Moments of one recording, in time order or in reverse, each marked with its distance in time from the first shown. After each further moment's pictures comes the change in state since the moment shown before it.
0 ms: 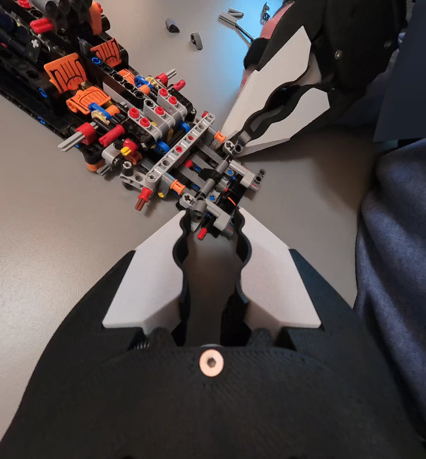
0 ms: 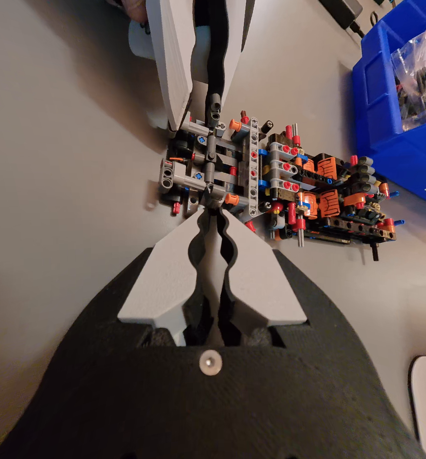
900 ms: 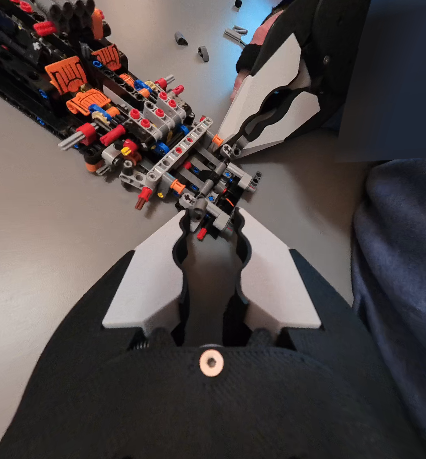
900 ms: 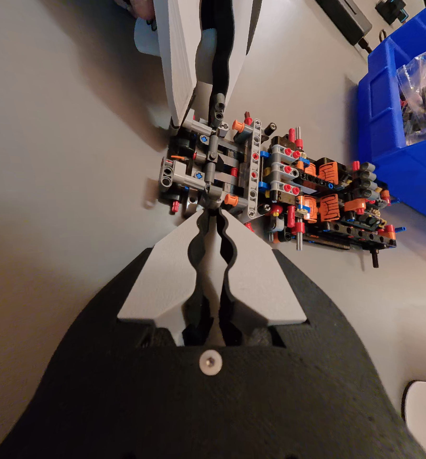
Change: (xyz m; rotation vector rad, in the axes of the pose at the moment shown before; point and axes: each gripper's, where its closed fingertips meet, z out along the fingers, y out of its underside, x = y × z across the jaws) left arm 0.002 -0.004 -0.001 0.037 0.004 -0.033; right arm 0.002 0.001 0.000 0.032 -0.051 -0.043
